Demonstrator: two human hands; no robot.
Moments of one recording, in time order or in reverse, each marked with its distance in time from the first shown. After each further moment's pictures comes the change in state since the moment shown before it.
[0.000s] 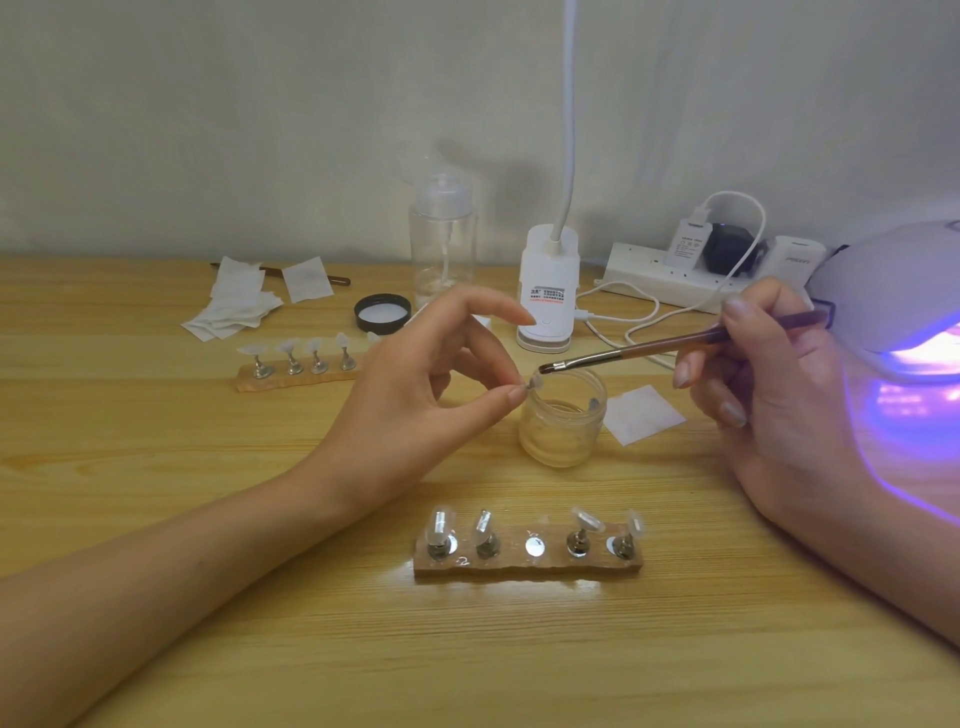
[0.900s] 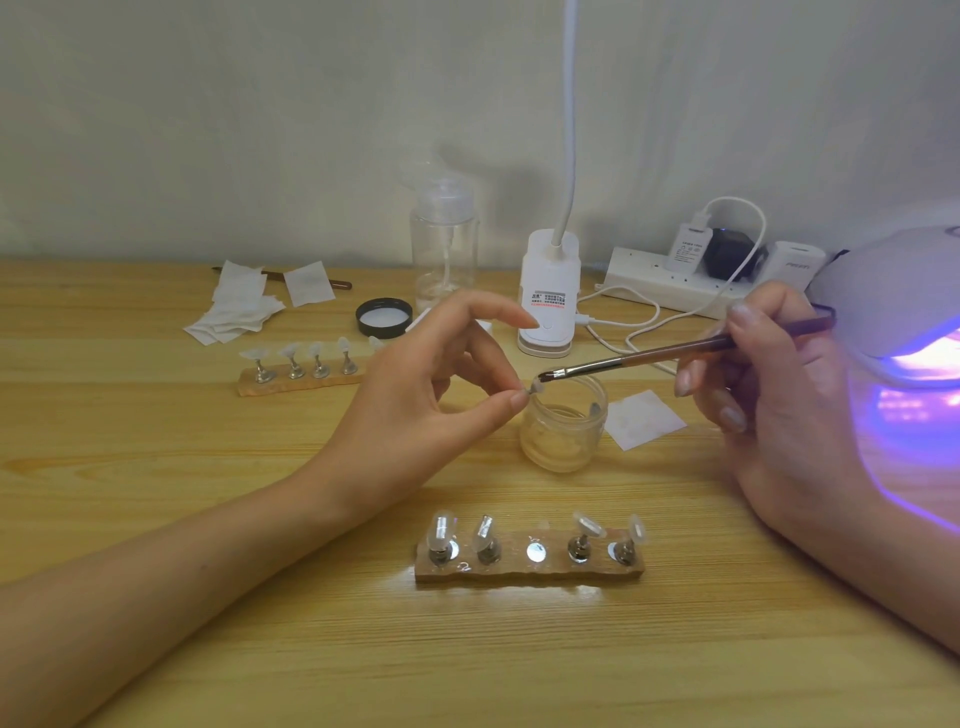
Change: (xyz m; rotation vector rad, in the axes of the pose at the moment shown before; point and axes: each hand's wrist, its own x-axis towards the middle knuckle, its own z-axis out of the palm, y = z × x) left_hand 0.000 0.001 0.000 -0.014 -0.018 0.003; right_hand -0.002 -0.002 0.003 -0.030 -0.008 -0.047
